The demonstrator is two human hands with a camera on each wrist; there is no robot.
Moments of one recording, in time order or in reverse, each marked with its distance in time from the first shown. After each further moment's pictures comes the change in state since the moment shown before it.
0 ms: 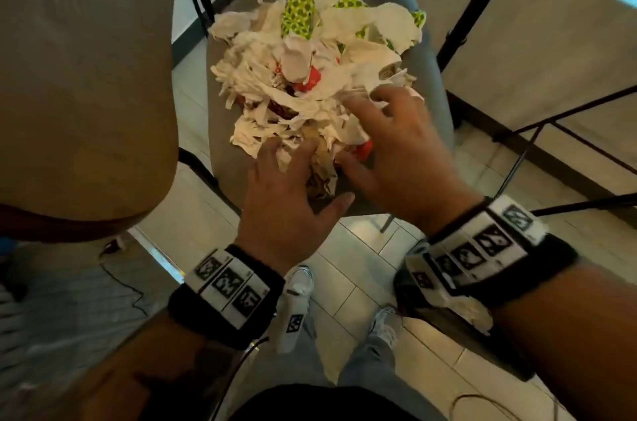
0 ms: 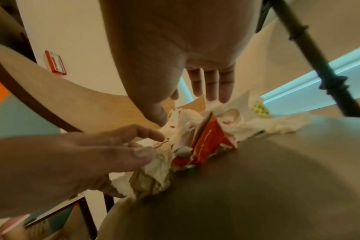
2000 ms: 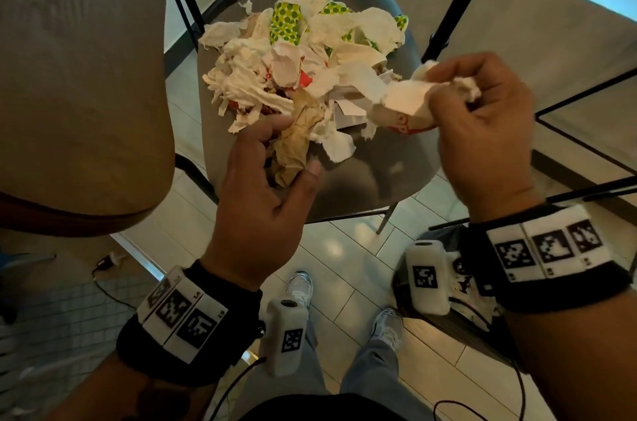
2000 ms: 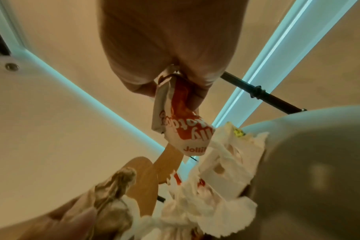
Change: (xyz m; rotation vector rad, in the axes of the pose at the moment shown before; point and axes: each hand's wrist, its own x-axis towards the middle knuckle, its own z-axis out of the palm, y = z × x) left_hand -0.009 0.012 -0.046 -0.595 0.200 0.196; right_hand -0.016 0.015 -0.040 0.732 0.542 0.248
